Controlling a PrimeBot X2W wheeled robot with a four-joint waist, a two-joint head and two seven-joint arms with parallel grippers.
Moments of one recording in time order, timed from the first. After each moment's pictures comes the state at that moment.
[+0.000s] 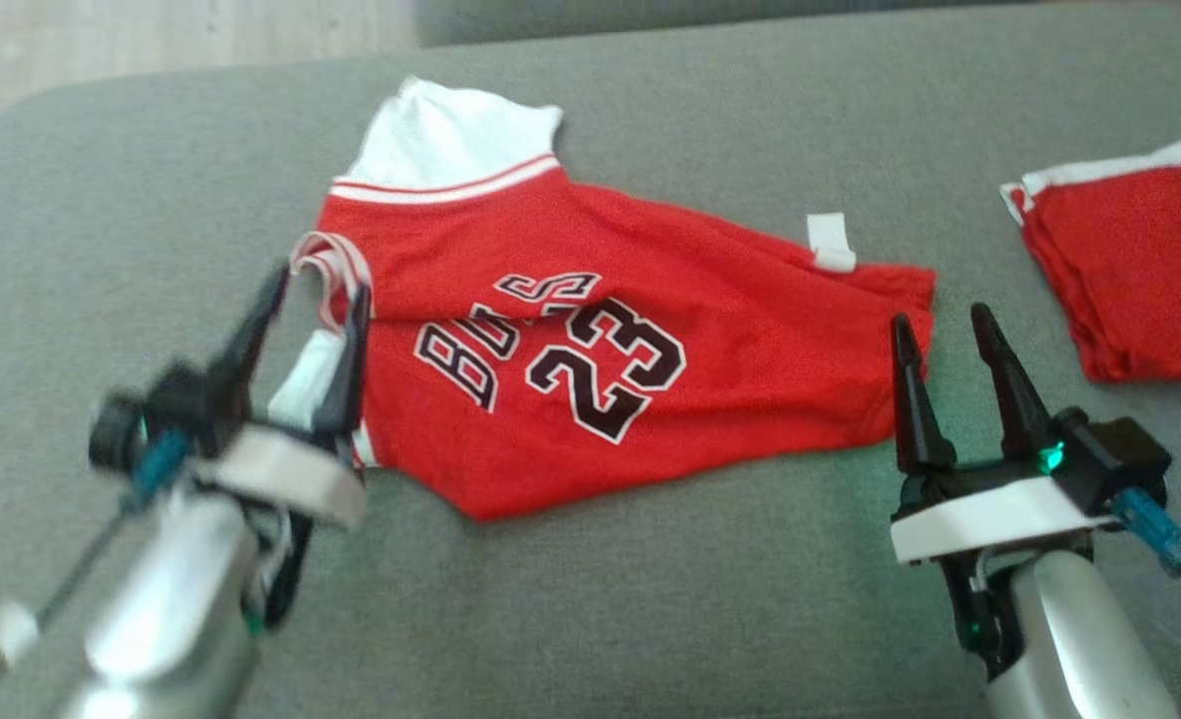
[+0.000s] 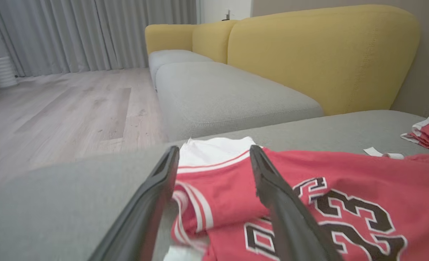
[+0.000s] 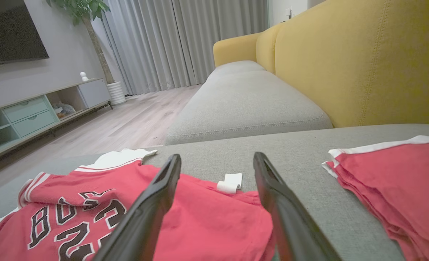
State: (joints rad) left arm -0.51 0.35 -0.56 0.50 -0.52 0.01 -0.25; right arm -0.17 -0.05 0.09 0.25 0.18 0.13 -0.25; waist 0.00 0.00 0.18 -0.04
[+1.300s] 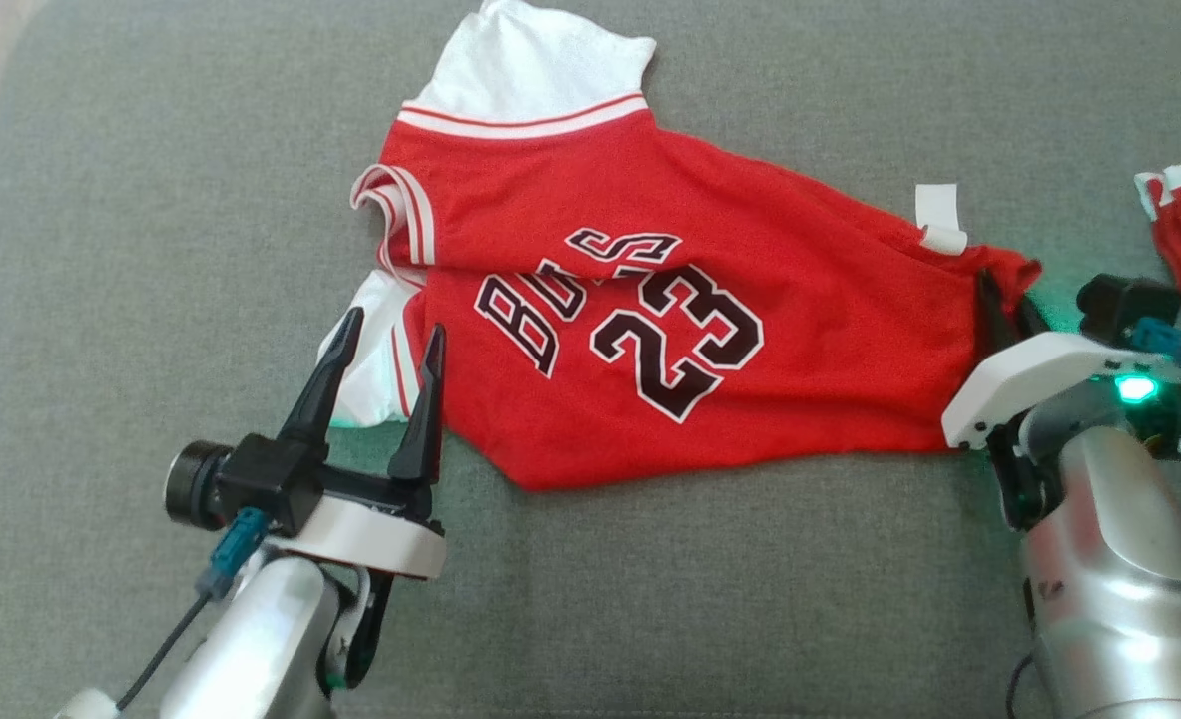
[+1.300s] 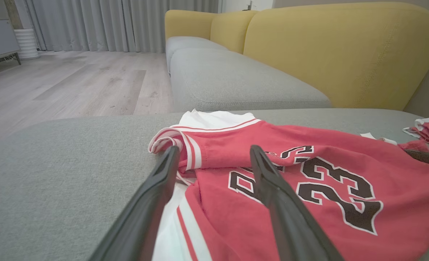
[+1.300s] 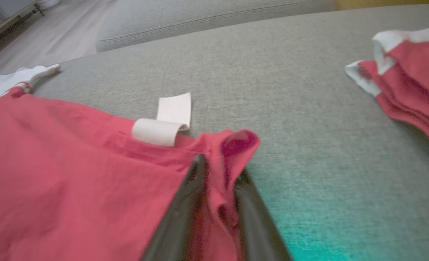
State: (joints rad) left arm -0.31 0.26 -0.52 0.25 -0.43 0.10 -0.25; right arm -0.52 -0.05 -0.16 0.74 0.06 0.13 0.00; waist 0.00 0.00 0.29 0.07
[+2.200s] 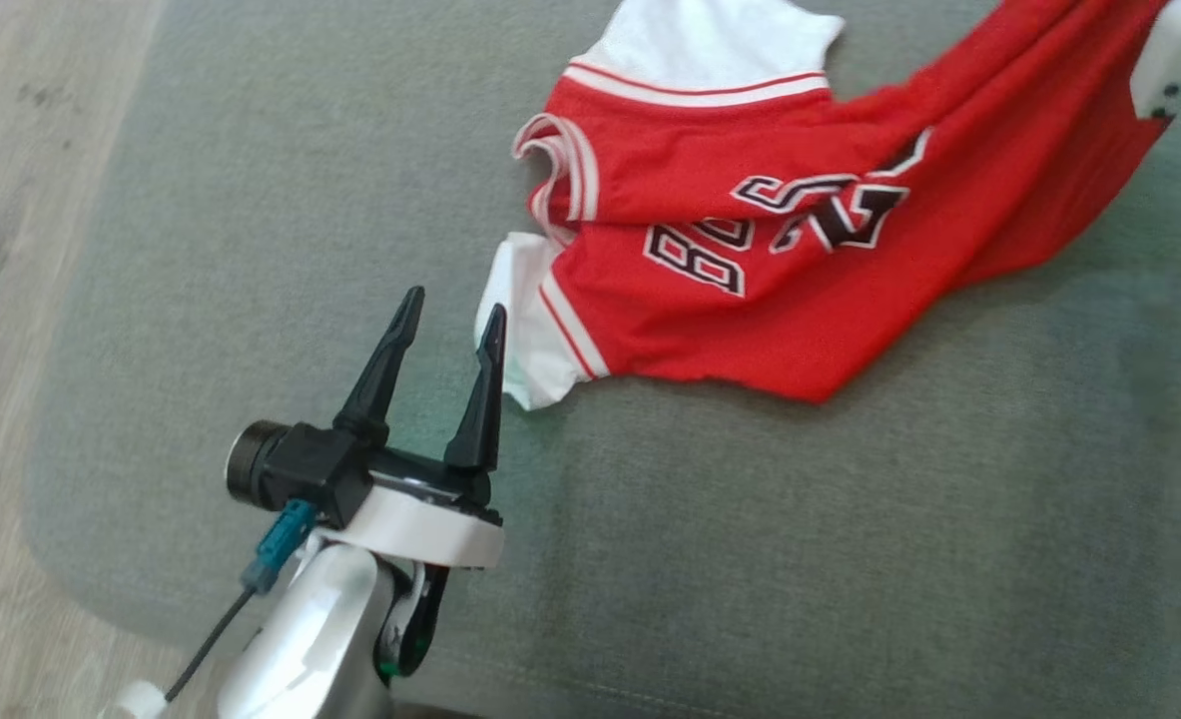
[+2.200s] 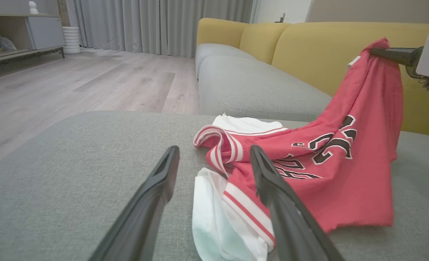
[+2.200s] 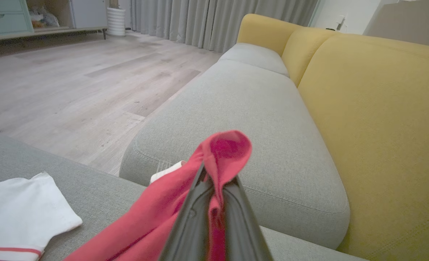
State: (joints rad) left arm -0.31 0.14 -0.48 0.24 -0.37 0.03 -0.25; right arm -1.02 -0.27 -0.05 0.83 -0.16 0.13 0.02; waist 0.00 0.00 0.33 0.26
